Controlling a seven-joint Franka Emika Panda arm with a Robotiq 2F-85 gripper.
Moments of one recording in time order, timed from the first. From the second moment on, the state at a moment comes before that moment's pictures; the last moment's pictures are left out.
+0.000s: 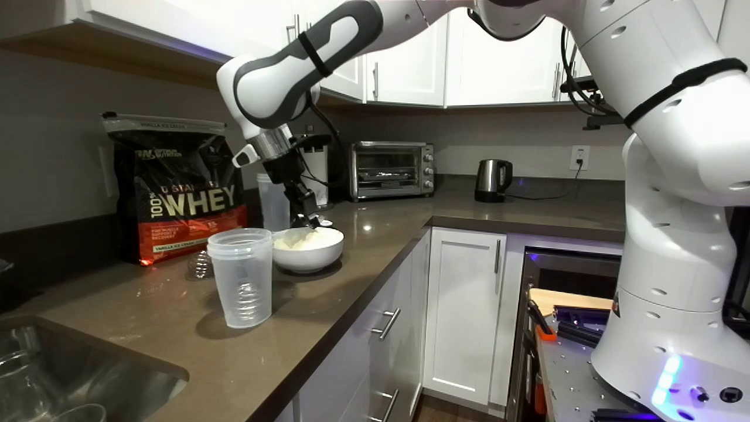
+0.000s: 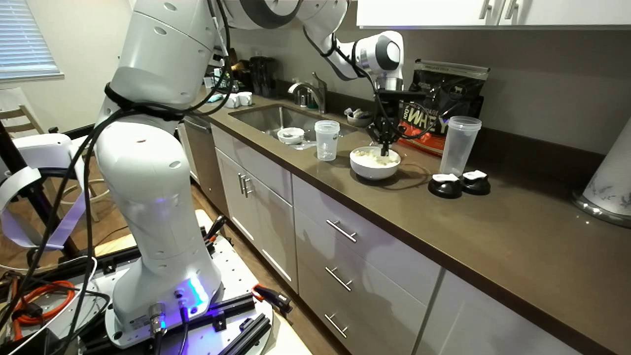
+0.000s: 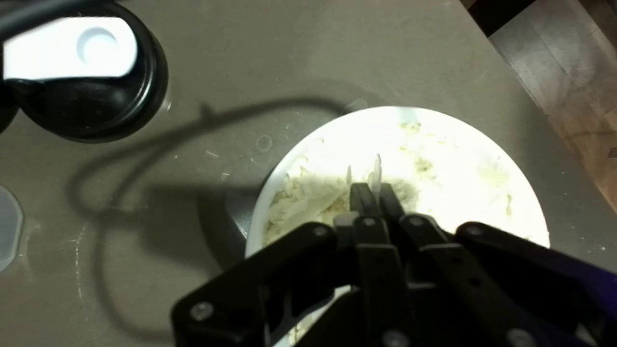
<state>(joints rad) 0.01 0.53 0.03 -1.54 -0.32 1.78 -0.80</state>
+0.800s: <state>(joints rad) 0.01 0.46 0.03 -1.54 -0.32 1.75 -0.80</state>
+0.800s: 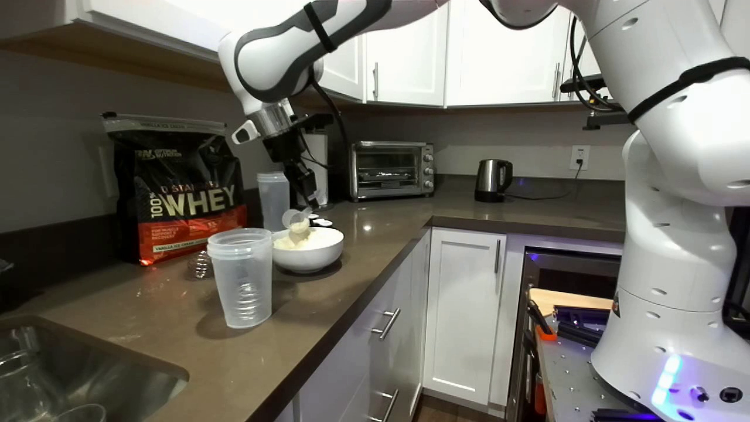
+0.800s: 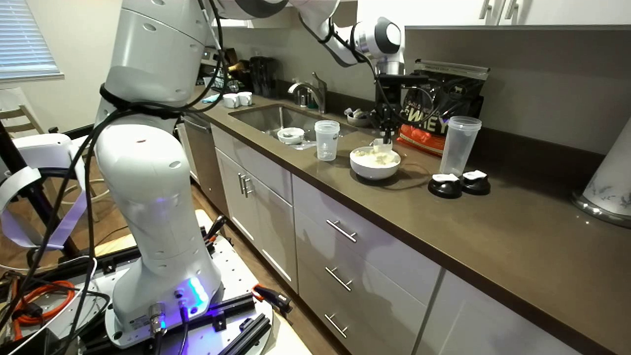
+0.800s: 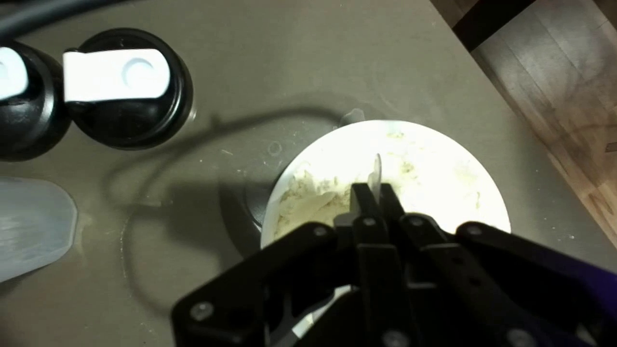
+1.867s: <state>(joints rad) 0.04 0.44 0.01 -1.75 -0.54 2.18 -0.59</state>
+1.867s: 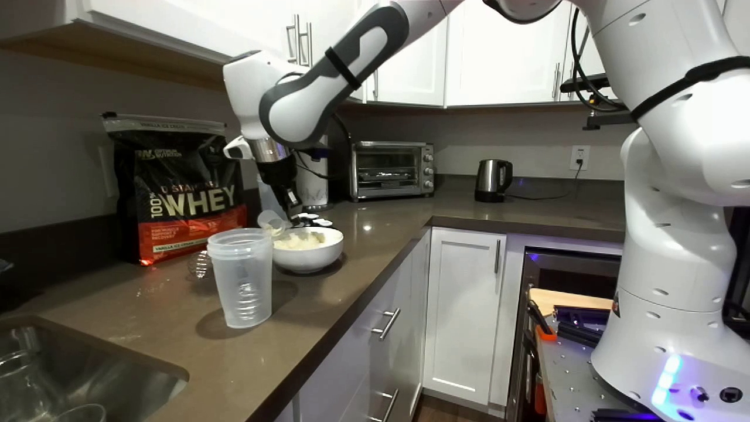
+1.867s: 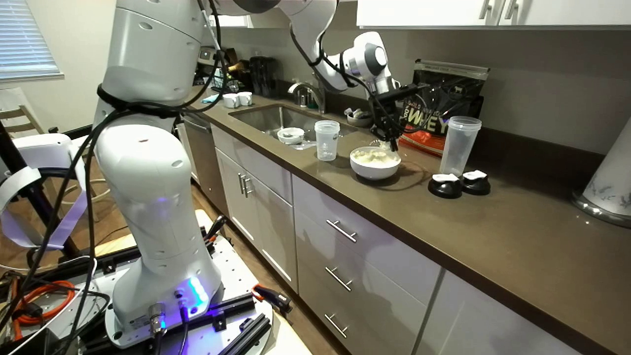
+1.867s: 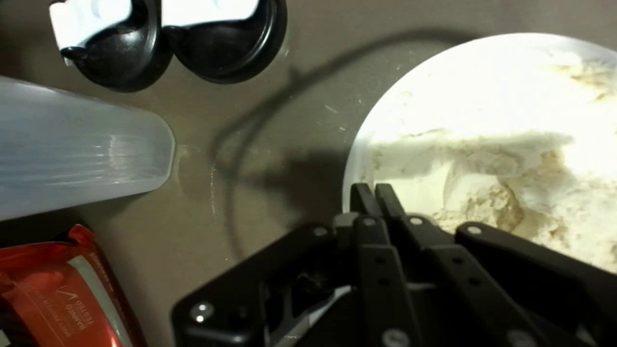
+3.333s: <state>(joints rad) 0.04 0.33 0.00 -1.85 -0.64 2.14 -0.56</state>
